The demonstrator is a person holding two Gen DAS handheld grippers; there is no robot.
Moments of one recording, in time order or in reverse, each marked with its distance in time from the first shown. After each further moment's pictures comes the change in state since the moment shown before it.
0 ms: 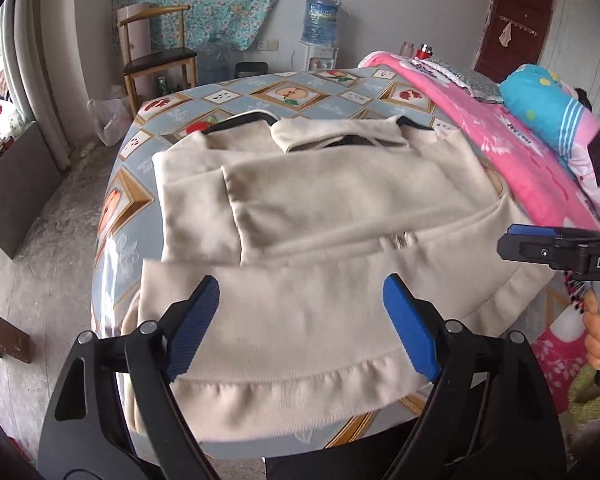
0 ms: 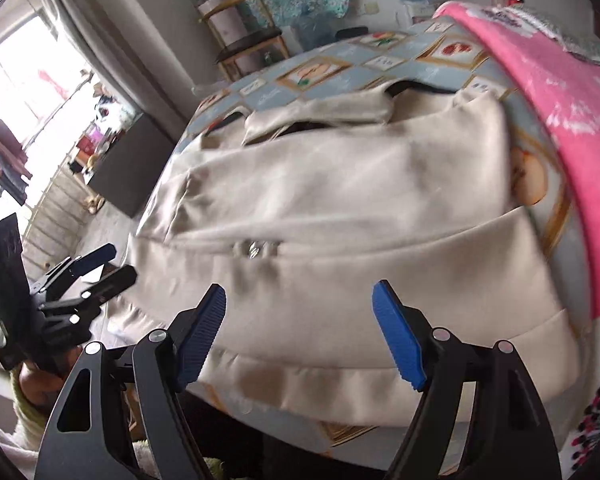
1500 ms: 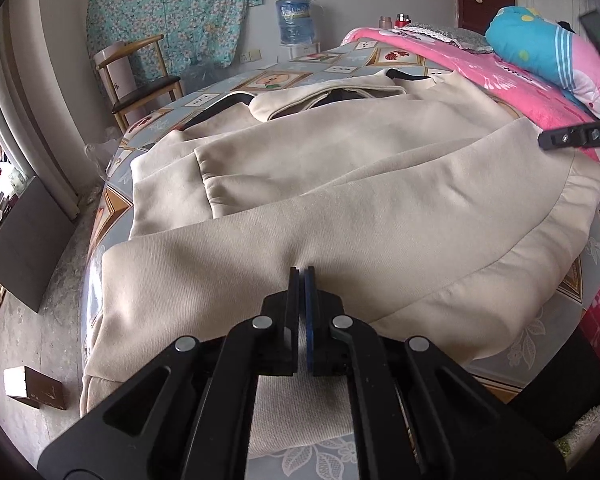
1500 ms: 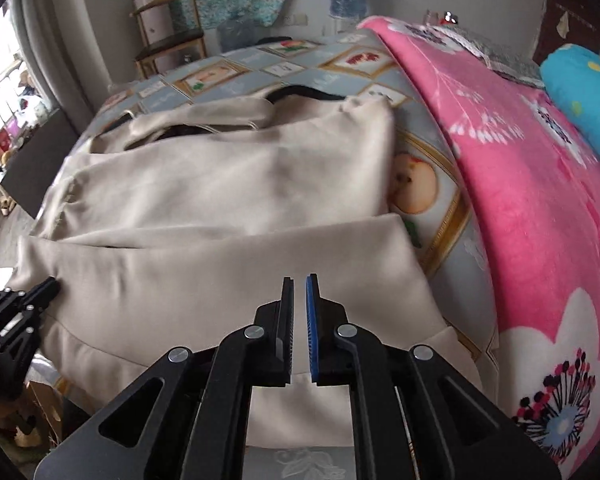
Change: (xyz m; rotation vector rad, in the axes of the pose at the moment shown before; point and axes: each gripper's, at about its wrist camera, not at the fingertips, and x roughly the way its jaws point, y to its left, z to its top) left arm 0.046 -0.018 -0.035 0.207 -0.029 0.078; right arm 0.006 -0.081 0.005 0.035 -0.039 -0.450
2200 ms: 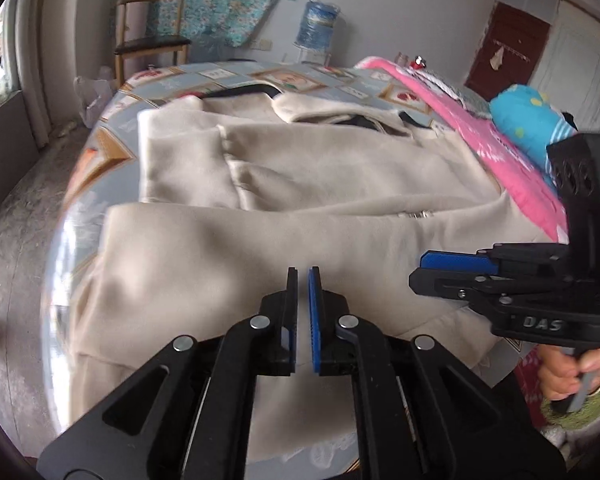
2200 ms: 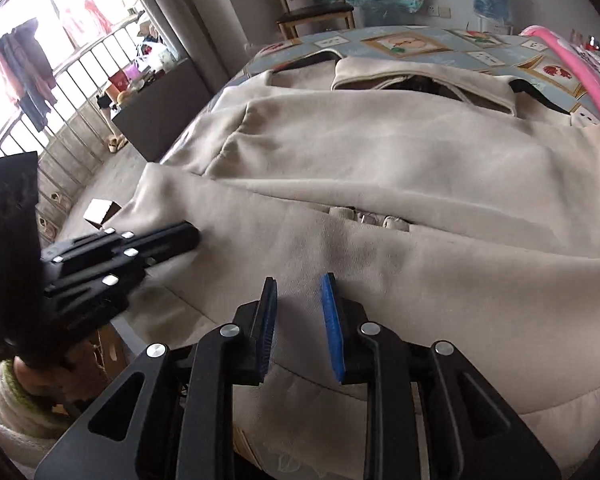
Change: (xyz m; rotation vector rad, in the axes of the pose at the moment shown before) left arm -0.013 0.055 -0.006 -0.297 -0.026 -0.208; right arm 0.002 0.150 -0.025 -0.273 0.003 0.475
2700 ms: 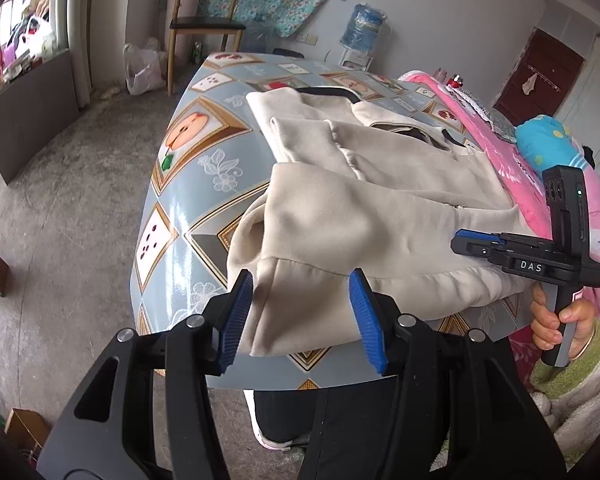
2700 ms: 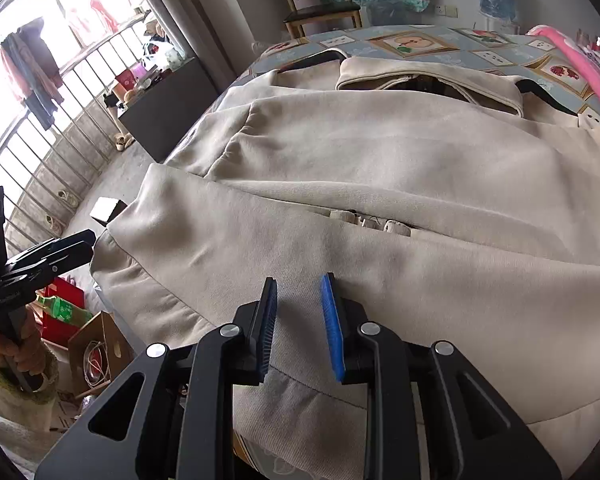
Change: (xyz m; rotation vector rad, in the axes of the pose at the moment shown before) left arm -0.069 0.073 -0.024 -0.150 0.047 0.055; right arm 0.001 -0.006 0.002 0.019 0.029 0.042
